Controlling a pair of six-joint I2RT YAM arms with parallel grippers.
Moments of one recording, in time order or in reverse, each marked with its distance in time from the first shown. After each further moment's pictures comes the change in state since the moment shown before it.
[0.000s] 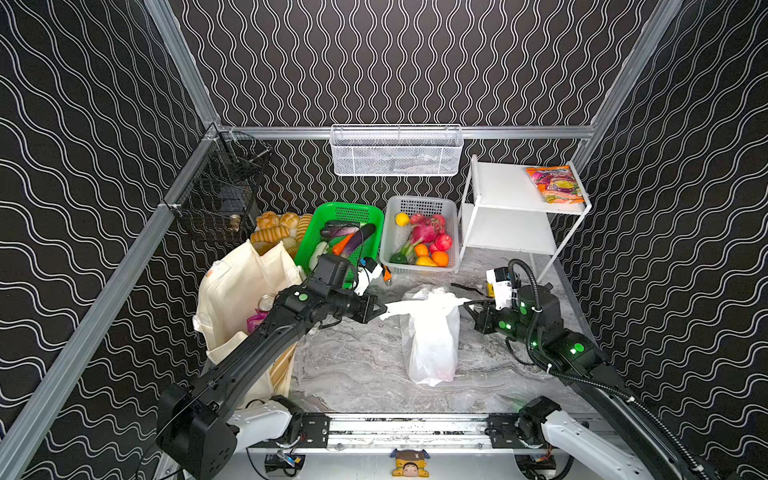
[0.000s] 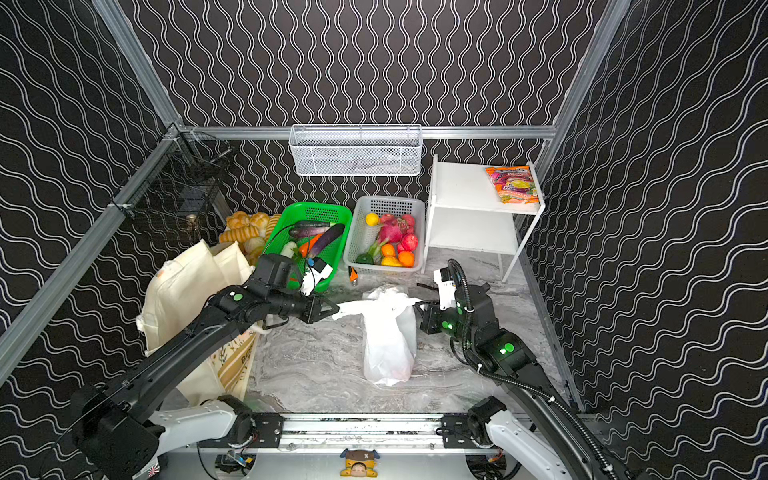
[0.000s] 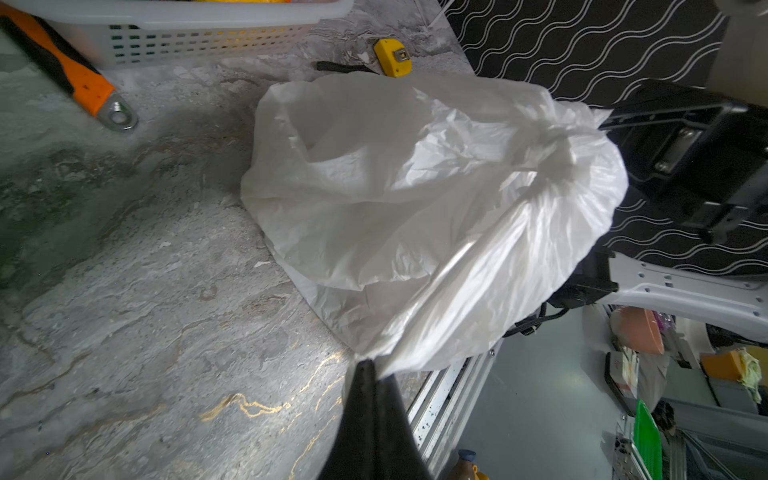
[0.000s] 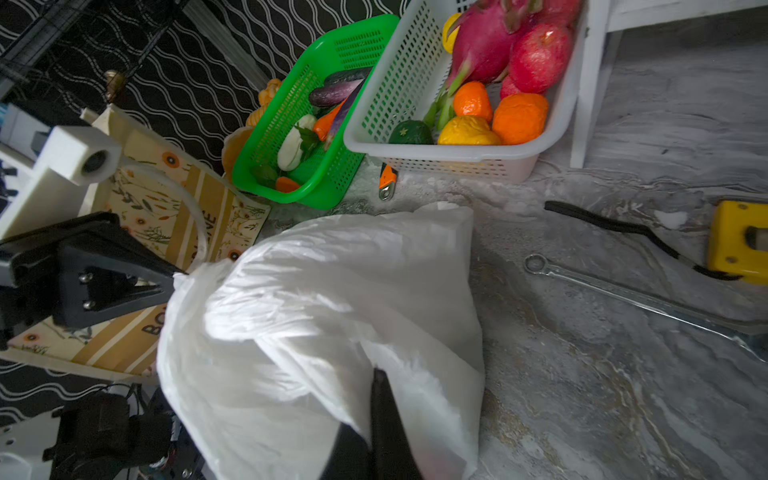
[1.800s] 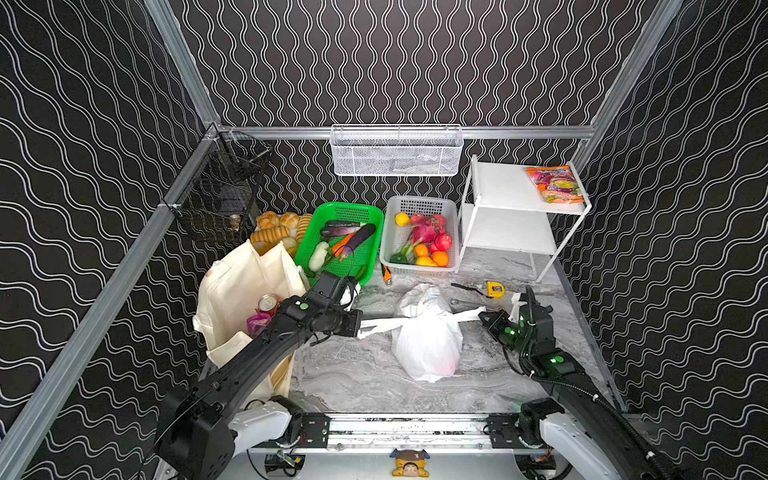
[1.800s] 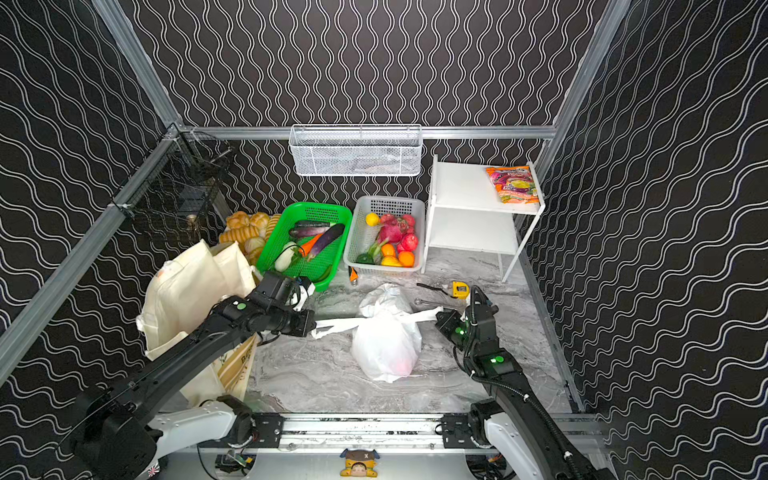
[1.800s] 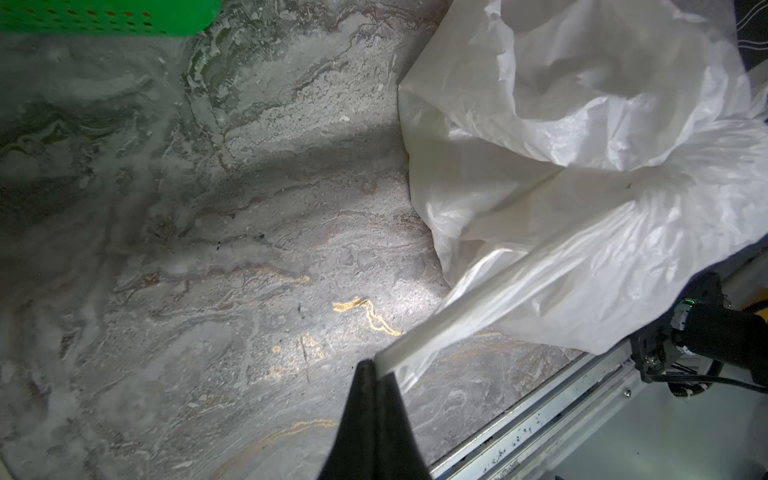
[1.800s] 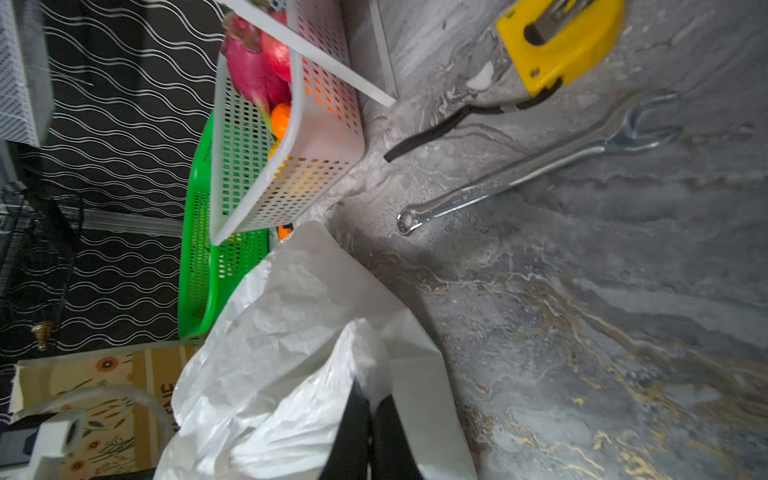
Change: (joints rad) left arm 0.019 -0.022 -0.129 -0.135 -0.324 -0.069; right arm -0.266 -0.035 -0.395 0.344 -0.022 0.466
